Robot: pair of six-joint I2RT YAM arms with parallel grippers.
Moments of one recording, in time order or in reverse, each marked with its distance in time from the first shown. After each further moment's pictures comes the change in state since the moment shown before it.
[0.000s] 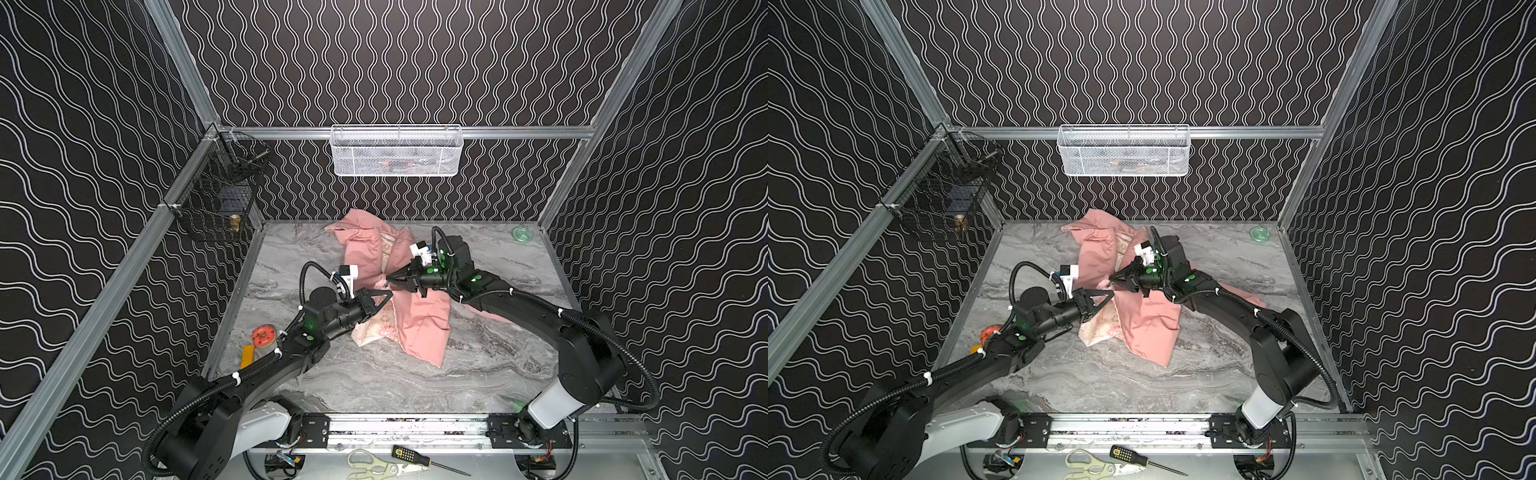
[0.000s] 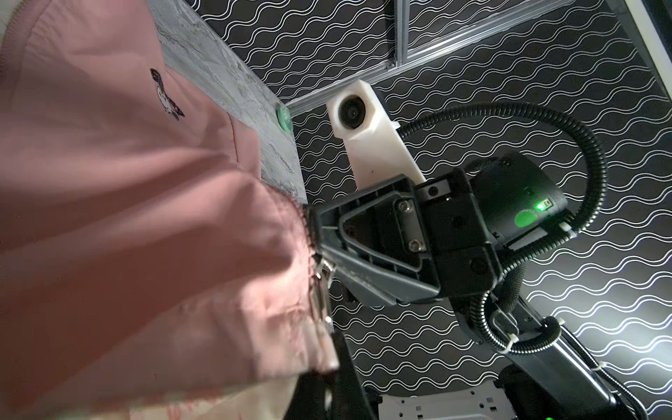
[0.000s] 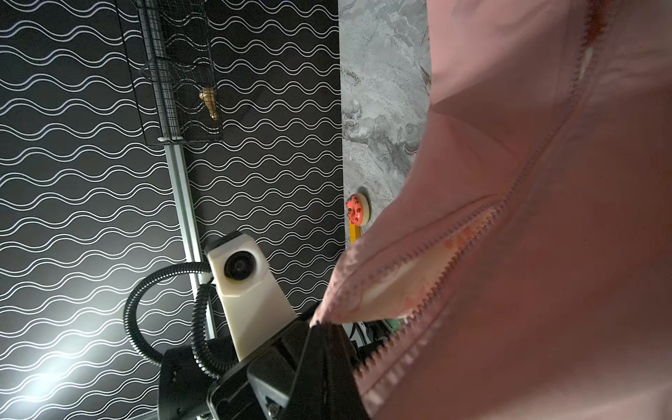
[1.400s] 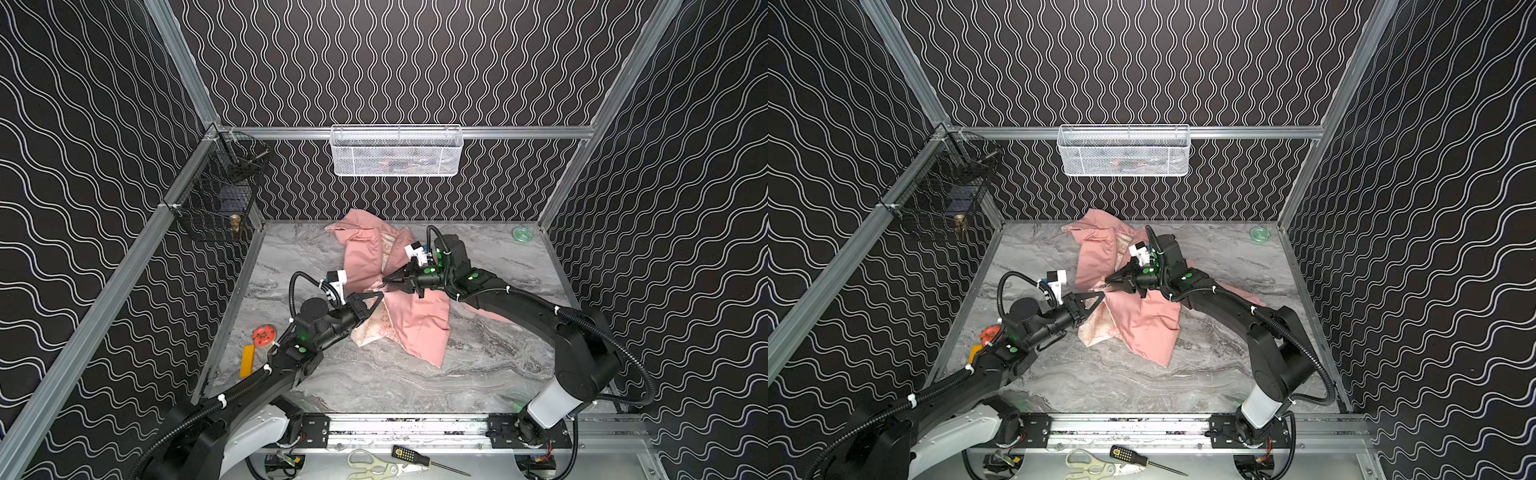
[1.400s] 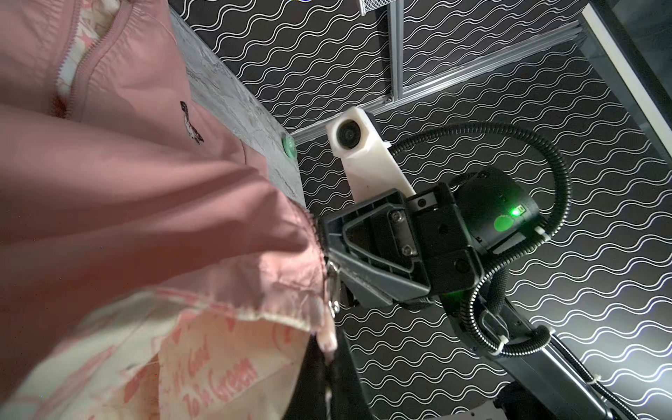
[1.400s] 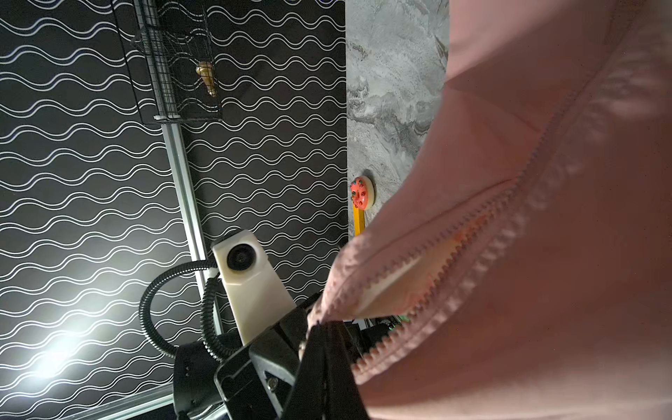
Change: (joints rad) left arm -0.001 -0.127 -0.086 -0.008 -0.115 -0.026; right arm 0.005 0.022 0.029 -0.026 -0.043 -0.016
